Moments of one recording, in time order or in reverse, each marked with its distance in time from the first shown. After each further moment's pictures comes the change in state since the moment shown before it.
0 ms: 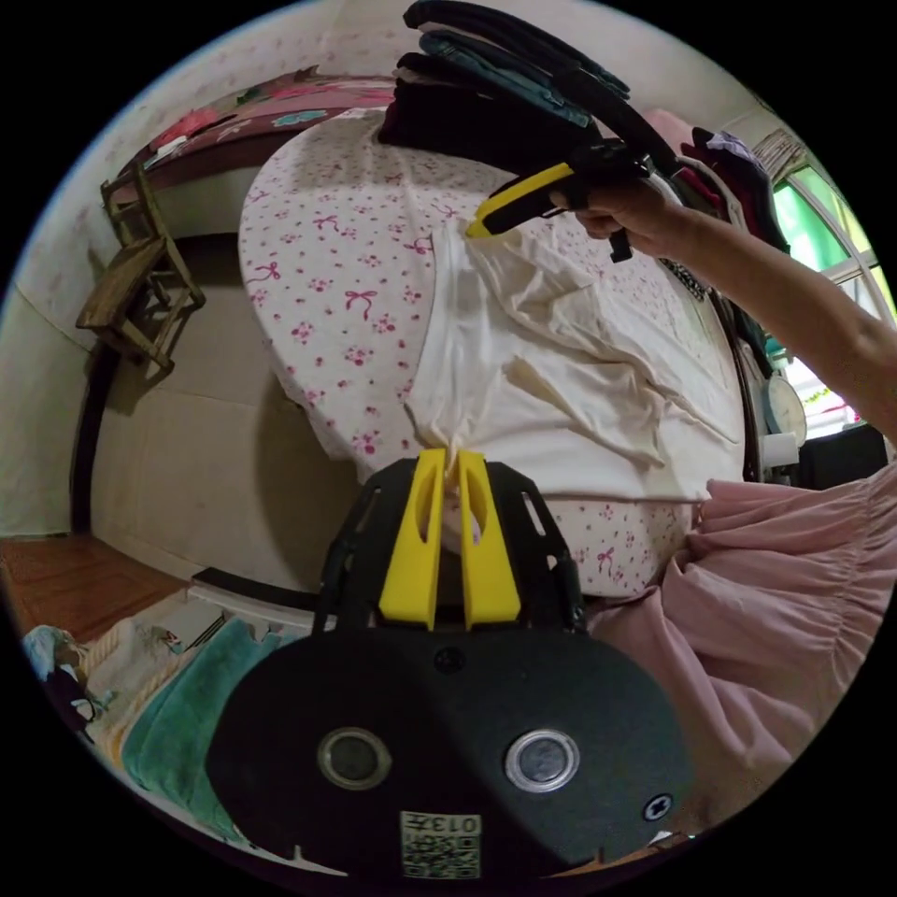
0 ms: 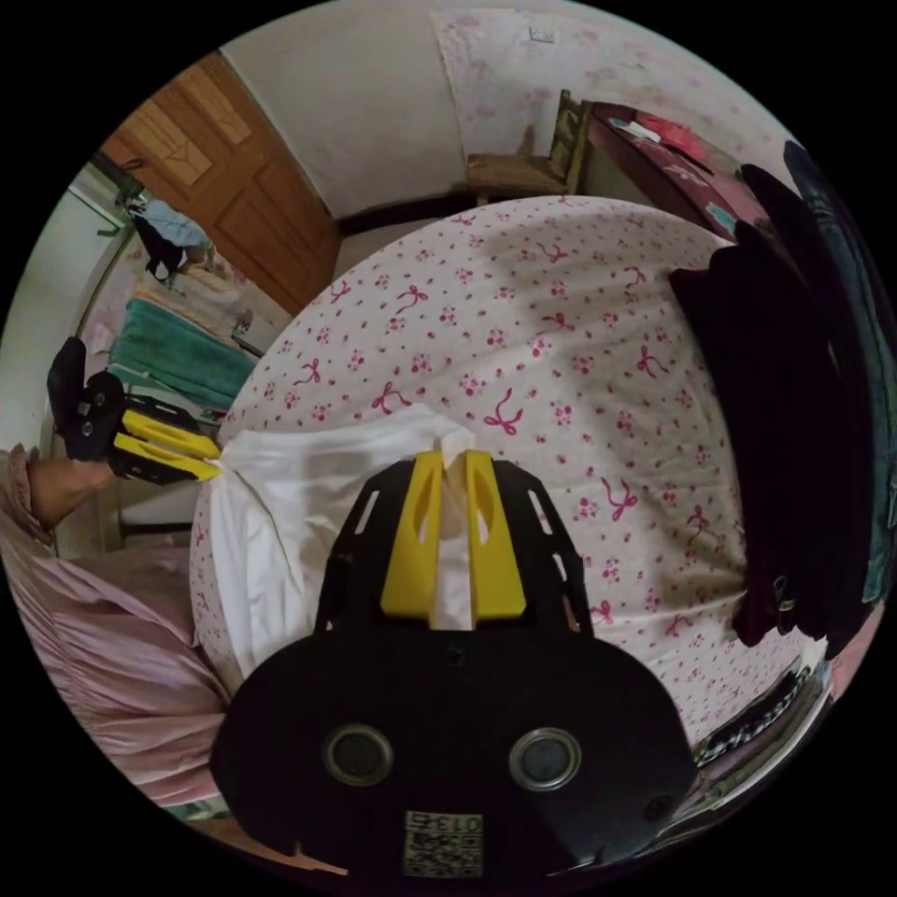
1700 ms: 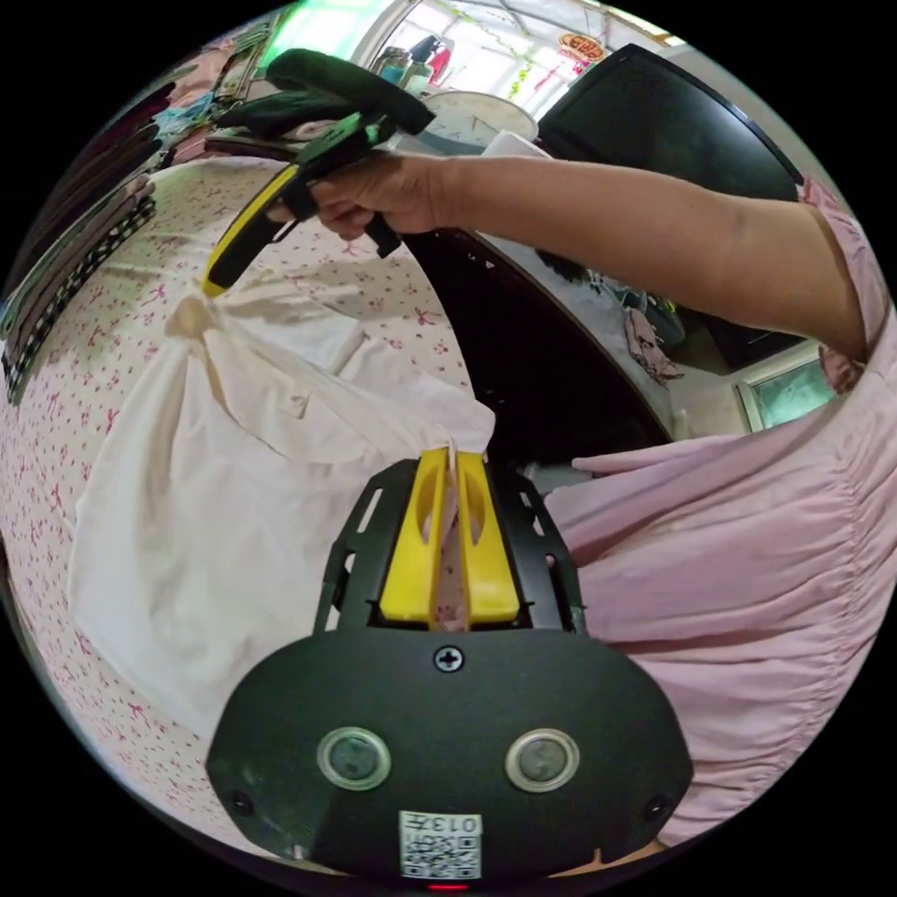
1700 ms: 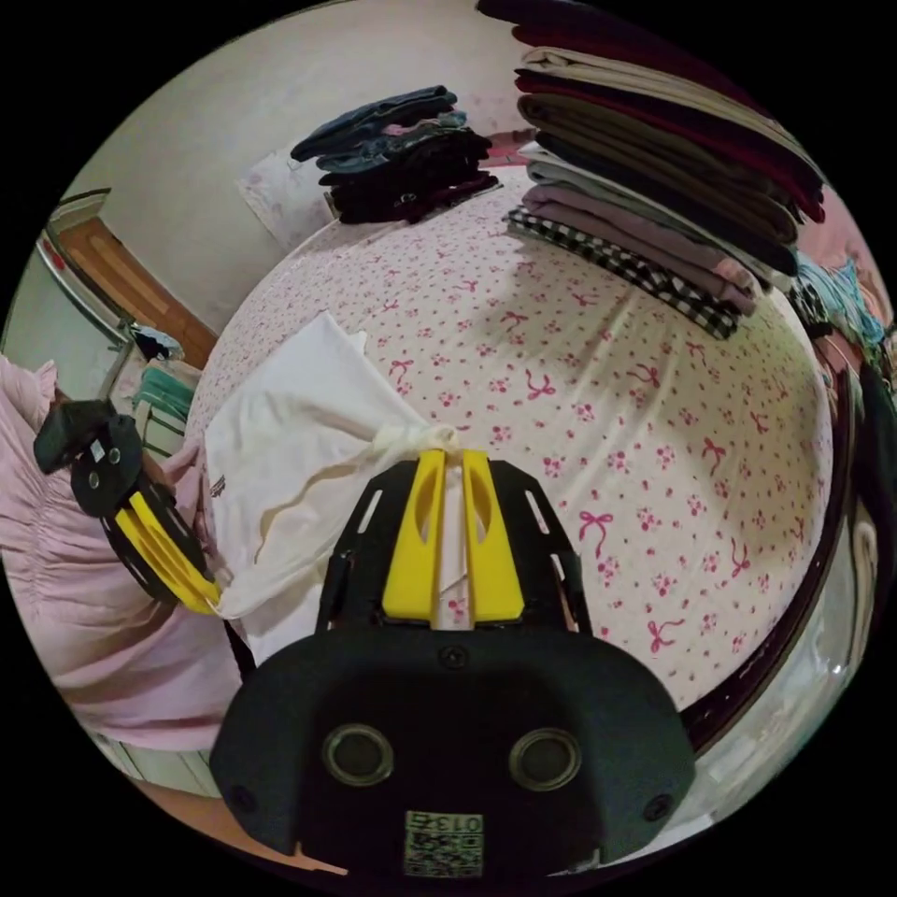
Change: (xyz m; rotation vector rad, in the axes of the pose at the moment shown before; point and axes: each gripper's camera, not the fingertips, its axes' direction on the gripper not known) left arm 0.799 -0.146 0.204 -0.321 0.350 1.045; right arm 0.072 0.874 -0.242 0.342 0.044 0.591
